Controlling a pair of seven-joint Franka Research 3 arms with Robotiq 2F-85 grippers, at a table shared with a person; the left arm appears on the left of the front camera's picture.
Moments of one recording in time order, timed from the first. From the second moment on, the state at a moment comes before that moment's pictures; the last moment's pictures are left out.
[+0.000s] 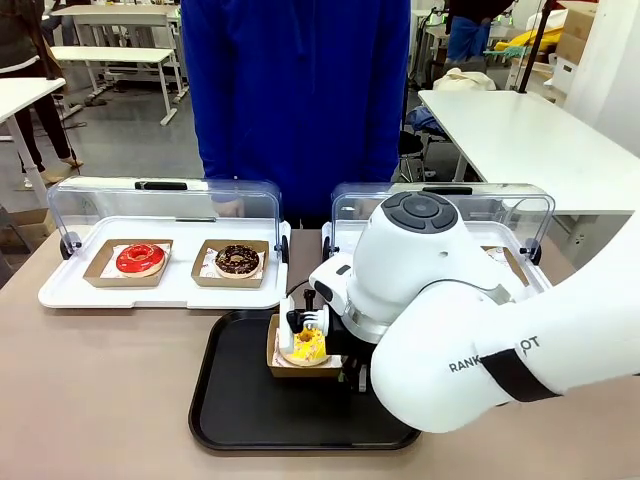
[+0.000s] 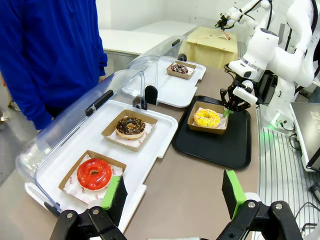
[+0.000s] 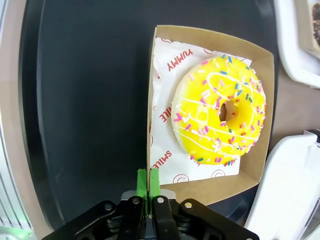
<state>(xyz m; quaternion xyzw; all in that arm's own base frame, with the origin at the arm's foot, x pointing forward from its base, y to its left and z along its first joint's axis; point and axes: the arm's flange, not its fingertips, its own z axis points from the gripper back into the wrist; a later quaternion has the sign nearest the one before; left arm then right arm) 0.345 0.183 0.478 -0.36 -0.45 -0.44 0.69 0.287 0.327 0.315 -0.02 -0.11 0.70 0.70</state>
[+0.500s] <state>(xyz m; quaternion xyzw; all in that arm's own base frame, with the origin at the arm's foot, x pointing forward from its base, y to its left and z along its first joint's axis) 0.345 0.183 0.478 -0.36 -0.45 -0.44 0.69 0.285 0.328 0.306 -0.02 -0.10 0.71 0.70</state>
